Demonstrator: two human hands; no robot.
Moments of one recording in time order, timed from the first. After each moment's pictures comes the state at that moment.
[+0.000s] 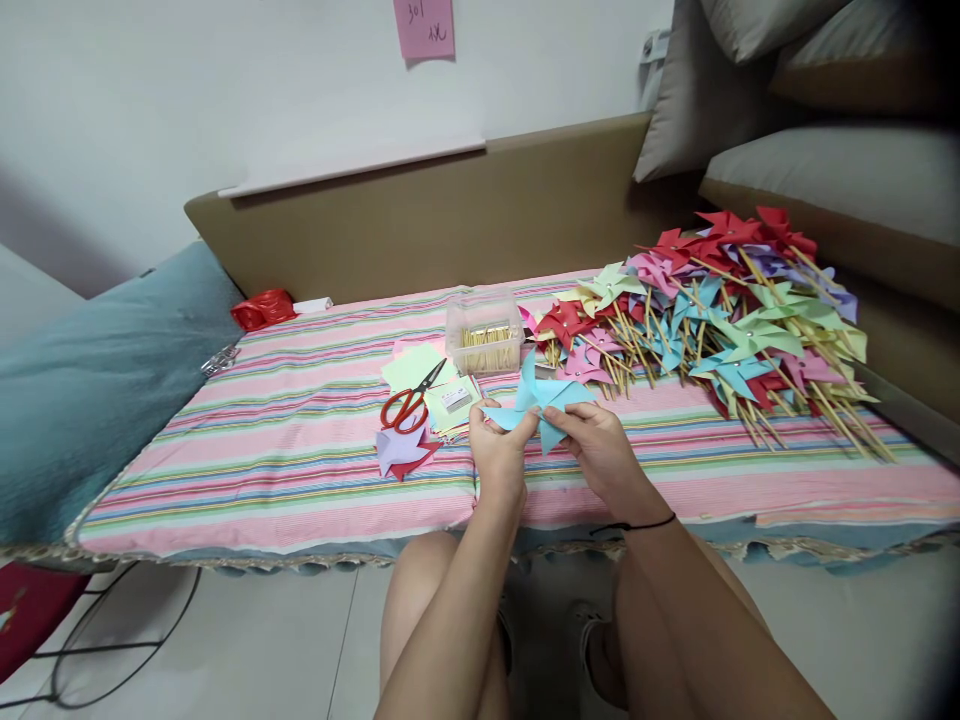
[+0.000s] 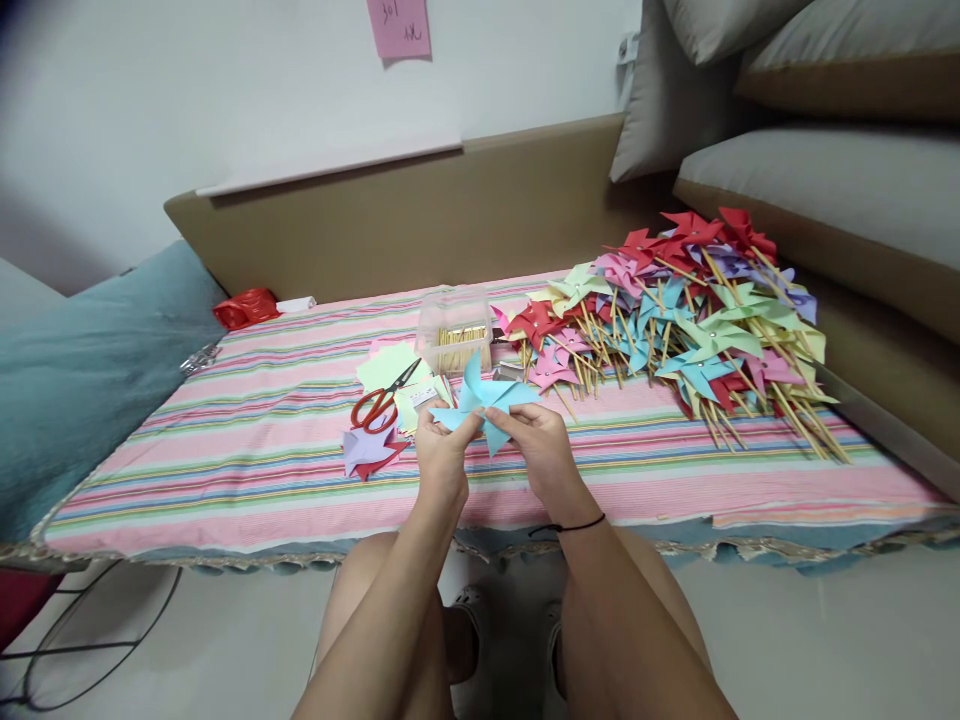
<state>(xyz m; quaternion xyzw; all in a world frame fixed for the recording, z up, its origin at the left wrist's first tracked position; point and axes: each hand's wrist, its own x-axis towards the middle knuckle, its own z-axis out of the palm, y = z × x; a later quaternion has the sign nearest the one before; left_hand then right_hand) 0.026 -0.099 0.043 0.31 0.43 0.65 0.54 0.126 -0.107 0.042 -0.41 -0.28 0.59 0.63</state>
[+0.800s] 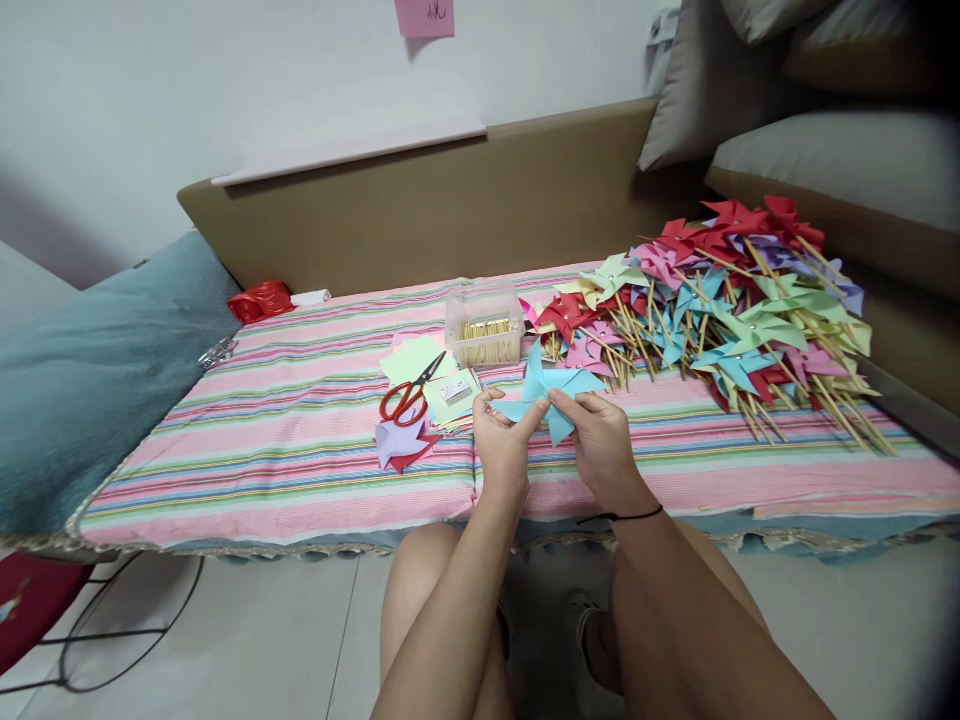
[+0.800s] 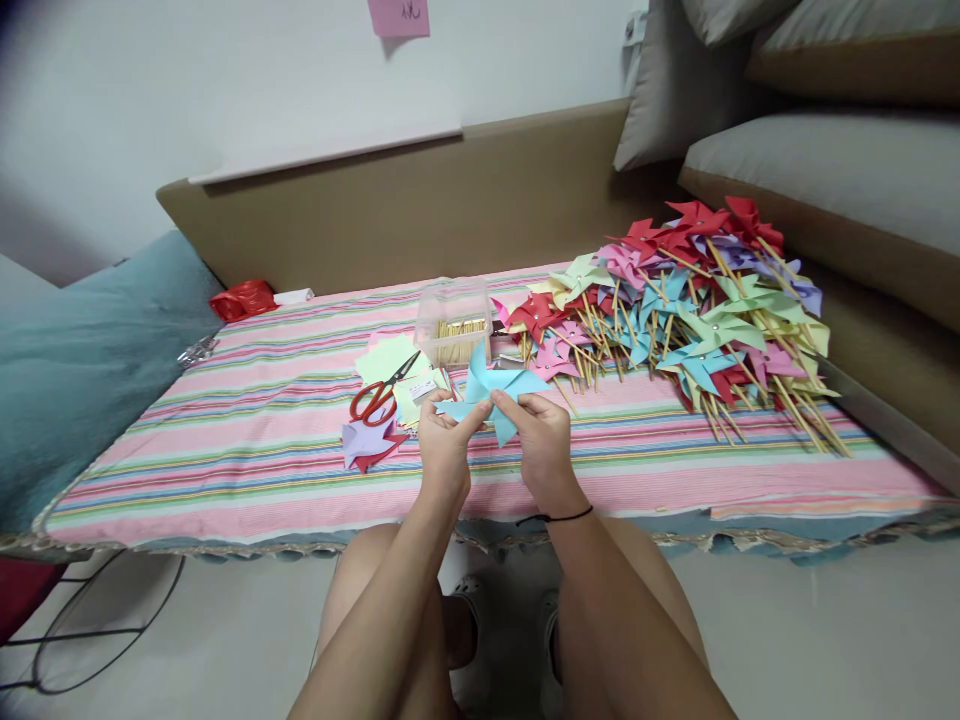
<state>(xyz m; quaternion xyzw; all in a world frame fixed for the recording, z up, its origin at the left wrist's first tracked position) 0.030 -0.103 0.048 0.33 0.46 0.63 0.52 0.117 -0.103 0.034 -0.44 -0.27 0.48 0.71</state>
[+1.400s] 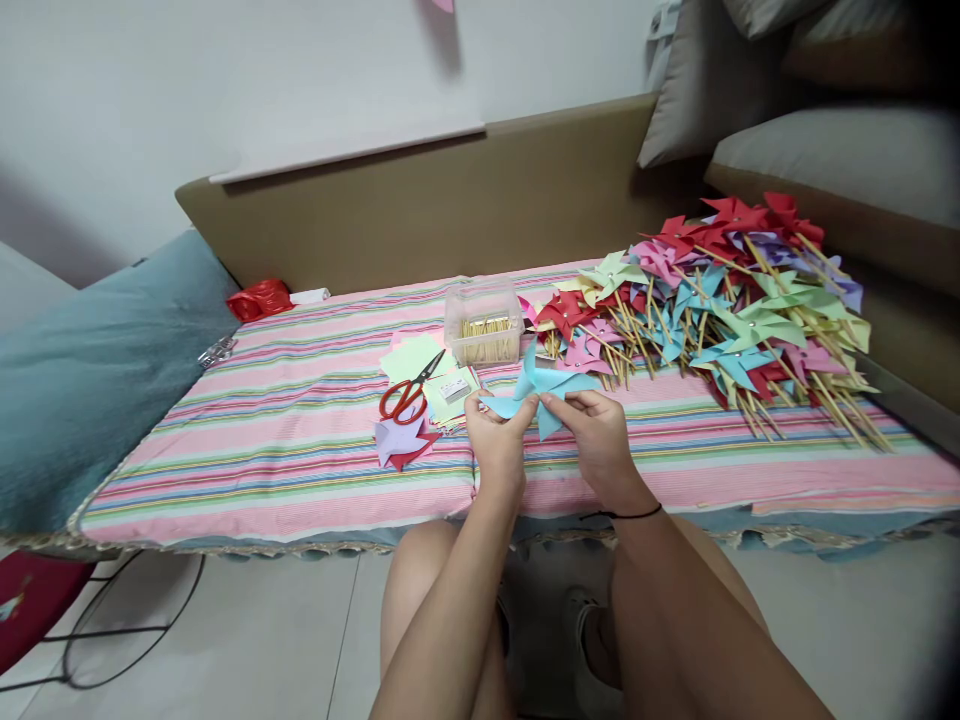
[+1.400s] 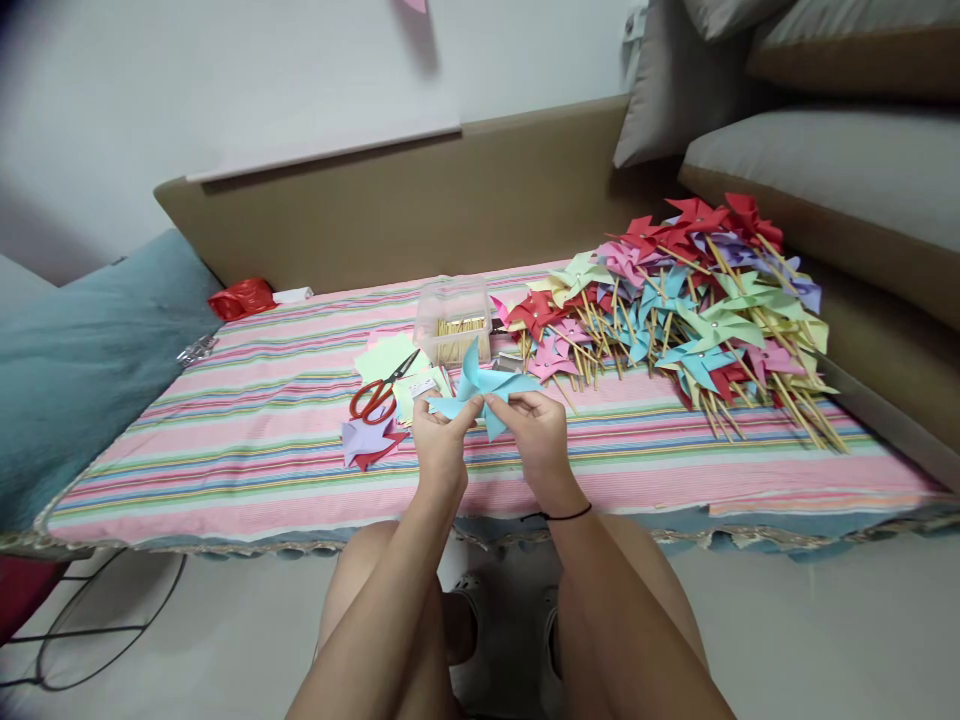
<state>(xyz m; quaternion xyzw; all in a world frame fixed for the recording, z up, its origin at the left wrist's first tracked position) 0.028 -0.100 0.046 0.32 0.46 0.65 0.51 0.119 -0.104 0.036 -0.44 -0.32 0.47 0.69</state>
